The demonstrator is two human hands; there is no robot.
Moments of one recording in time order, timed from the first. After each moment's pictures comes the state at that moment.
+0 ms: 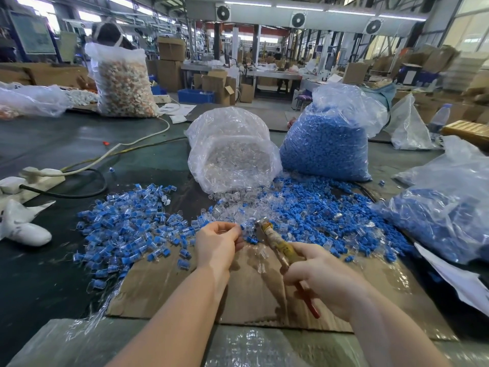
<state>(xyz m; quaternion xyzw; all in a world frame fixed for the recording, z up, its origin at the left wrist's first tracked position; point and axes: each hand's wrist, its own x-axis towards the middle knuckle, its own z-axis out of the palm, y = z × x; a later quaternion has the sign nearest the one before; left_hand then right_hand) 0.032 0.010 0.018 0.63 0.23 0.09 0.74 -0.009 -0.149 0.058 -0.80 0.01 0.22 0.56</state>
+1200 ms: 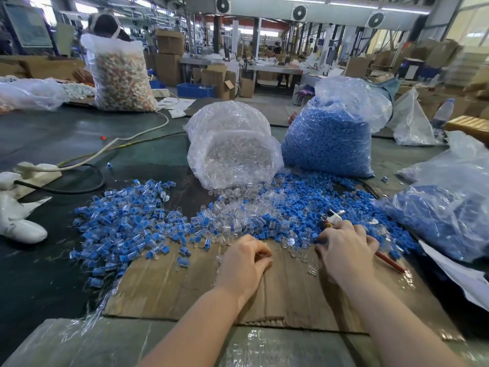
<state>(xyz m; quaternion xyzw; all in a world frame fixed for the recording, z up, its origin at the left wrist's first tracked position) 0.024 -0.009 -0.018 0.90 -0.09 0.12 0.41 0.053 -0.193 0.003 -0.99 0.05 -0.13 0.01</state>
